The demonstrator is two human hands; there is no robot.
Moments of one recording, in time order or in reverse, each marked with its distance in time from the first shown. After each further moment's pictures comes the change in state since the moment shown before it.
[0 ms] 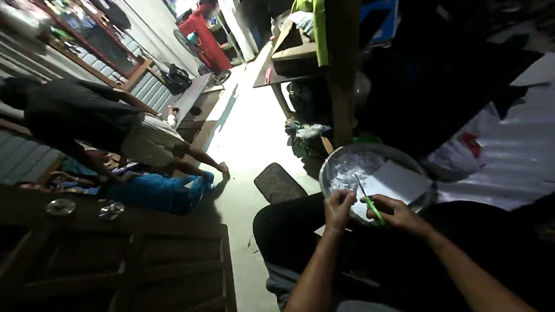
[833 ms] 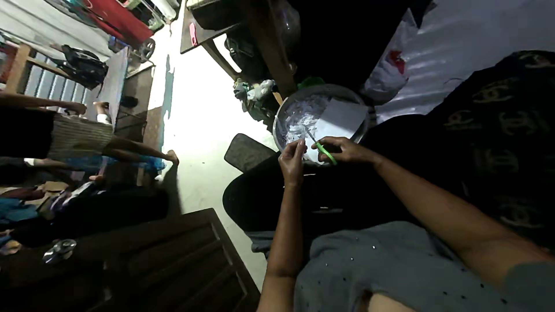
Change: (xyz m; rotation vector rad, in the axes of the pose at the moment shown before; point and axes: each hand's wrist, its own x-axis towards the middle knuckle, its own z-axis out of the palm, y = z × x) left_hand -0.010 0.014 -0.006 -0.016 -0.019 -0.003; right_hand -0.002 -0.014 -0.002 0.003 -0.091 -0.086
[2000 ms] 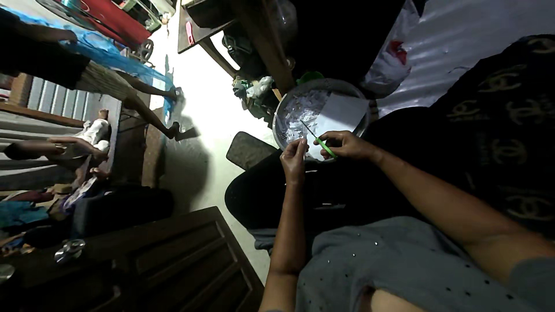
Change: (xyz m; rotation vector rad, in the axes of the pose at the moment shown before) left_hand -0.005 -0.004 -0.001 0.009 -0.013 -0.017; right_hand -0.002 -0.003 0.004 0.137 0.080 0.047
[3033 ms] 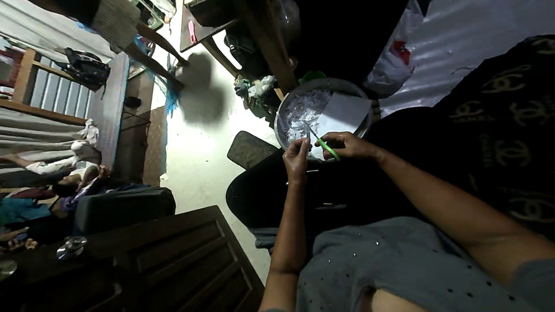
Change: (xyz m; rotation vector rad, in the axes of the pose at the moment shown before) left_hand -0.001 0.000 0.001 -0.016 -0.014 -0.001; right_hand 0.000 0.002 -0.002 -0.053 -0.061 -0.023
